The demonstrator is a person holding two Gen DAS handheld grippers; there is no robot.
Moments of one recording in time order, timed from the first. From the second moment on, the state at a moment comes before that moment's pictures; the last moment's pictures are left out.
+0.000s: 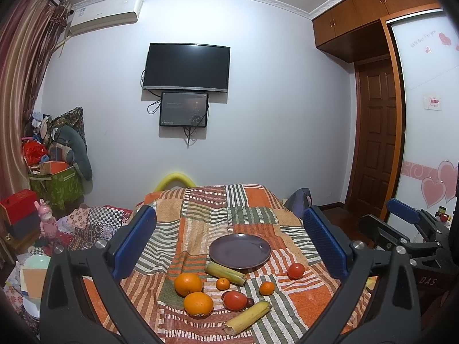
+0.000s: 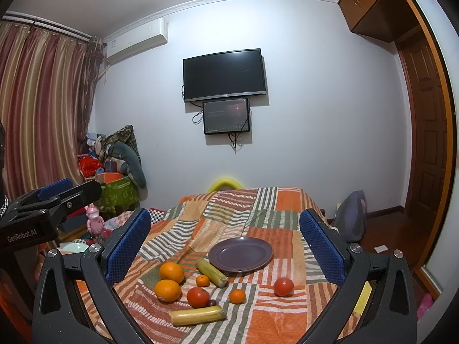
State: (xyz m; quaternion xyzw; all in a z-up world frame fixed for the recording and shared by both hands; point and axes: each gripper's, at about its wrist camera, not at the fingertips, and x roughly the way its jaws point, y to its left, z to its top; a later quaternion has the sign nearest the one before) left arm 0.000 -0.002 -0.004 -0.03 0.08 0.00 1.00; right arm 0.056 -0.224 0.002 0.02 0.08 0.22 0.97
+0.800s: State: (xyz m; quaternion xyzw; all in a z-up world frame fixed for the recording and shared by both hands) left arm 0.002 0.000 -0.006 -0.03 0.08 0.01 1.00; right arm 0.056 -0.223 0.002 0.02 0.08 0.23 0.97
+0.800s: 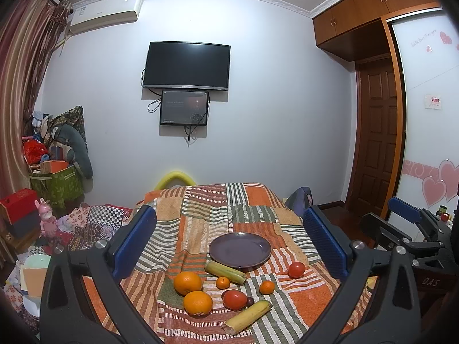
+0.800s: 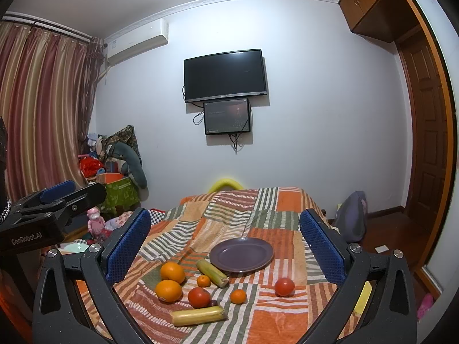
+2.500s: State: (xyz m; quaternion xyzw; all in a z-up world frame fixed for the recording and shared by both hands) left arm 0.092 0.042 -0.076 0.00 0.25 0.01 0.97; right arm 0.131 -0.211 -0.070 0.01 0.25 0.26 0.93
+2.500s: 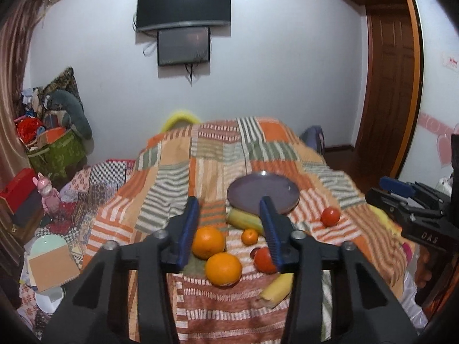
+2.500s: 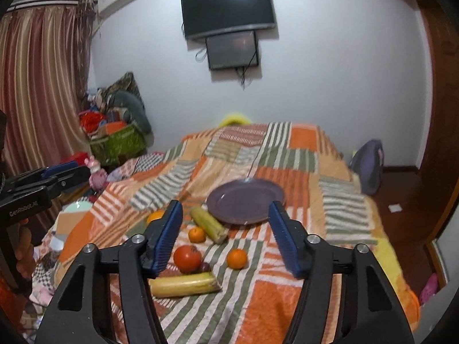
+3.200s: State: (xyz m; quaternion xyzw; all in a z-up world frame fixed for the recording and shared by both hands) left arm 0.173 0.073 -0.184 -0.02 0.43 -0.04 0.90; right arm 0.188 -0.145 -0.136 -0.04 0.37 0.33 0.87
